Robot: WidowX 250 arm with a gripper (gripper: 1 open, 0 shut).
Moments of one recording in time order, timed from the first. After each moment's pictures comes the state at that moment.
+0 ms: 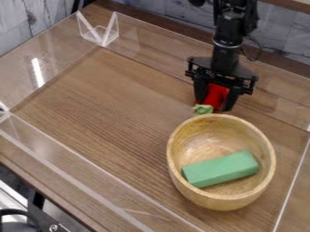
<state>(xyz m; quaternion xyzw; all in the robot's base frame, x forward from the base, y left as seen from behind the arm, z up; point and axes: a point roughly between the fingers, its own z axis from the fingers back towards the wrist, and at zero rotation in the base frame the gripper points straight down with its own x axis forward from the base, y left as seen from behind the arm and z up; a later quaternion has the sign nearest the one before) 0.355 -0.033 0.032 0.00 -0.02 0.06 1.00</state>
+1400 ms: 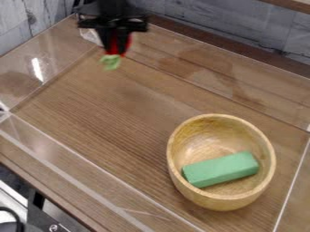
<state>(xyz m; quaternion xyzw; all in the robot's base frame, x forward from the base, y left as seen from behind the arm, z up) 0.301 0.138 0.095 0.03 -0.11 0.22 0.97</state>
